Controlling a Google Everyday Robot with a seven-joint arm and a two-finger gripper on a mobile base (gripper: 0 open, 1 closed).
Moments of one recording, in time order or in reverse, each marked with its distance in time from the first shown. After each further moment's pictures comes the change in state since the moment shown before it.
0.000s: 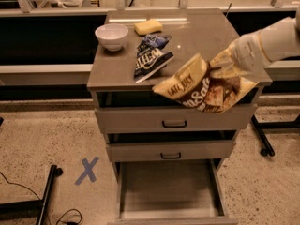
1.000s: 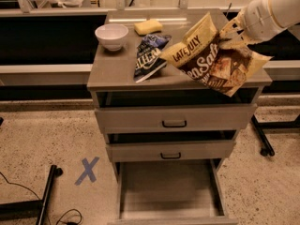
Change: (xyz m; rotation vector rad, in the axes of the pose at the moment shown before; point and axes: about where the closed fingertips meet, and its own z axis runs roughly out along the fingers) arm 0.034 -0.059 -0.047 0.014 0.144 -0.034
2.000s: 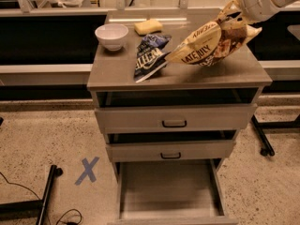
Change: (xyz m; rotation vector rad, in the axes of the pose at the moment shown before) arm 0.033 -0.045 0.001 0.030 0.055 -0.136
